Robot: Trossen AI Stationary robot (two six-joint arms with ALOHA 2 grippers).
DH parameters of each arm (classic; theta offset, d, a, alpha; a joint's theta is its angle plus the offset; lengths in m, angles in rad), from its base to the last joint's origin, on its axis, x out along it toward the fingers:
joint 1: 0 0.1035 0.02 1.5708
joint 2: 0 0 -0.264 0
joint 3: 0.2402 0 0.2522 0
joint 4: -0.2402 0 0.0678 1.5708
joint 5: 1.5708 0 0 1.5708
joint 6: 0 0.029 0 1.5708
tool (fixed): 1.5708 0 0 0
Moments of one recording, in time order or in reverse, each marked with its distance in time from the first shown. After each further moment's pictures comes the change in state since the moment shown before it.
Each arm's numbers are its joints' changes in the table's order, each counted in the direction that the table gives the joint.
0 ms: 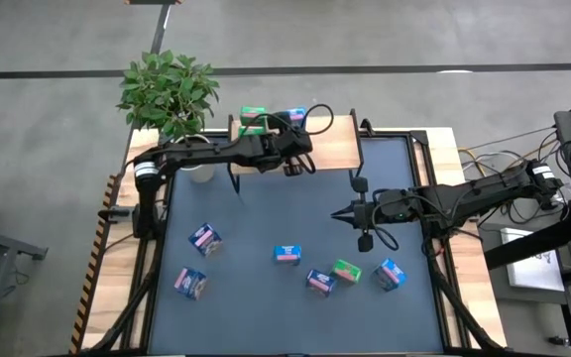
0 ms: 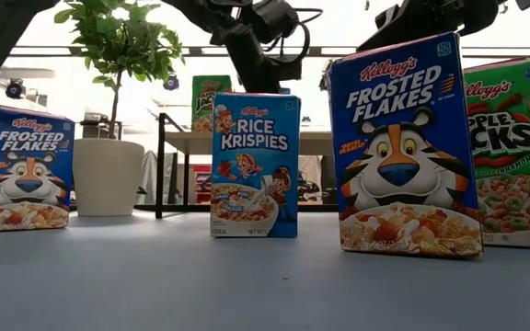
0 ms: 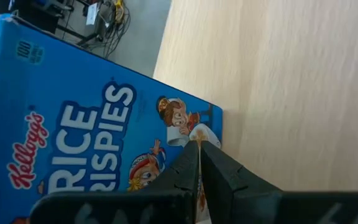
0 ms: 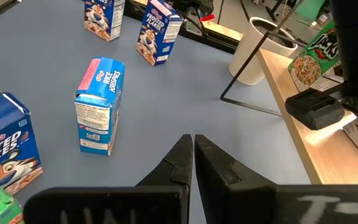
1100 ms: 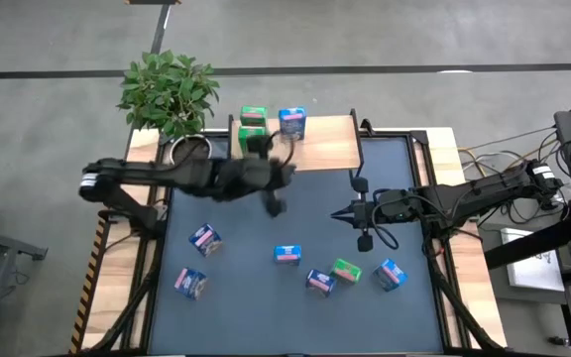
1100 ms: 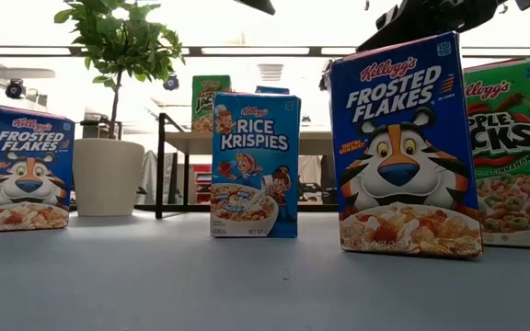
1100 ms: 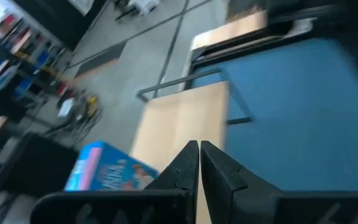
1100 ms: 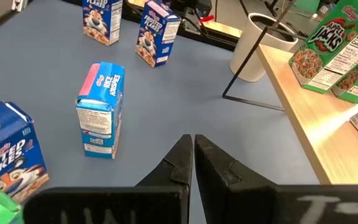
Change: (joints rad) left arm -0.339 0.400 -0.121 0.002 0.066 -0.091; right arm 0.000 0.000 0.000 0.002 0.000 0.055
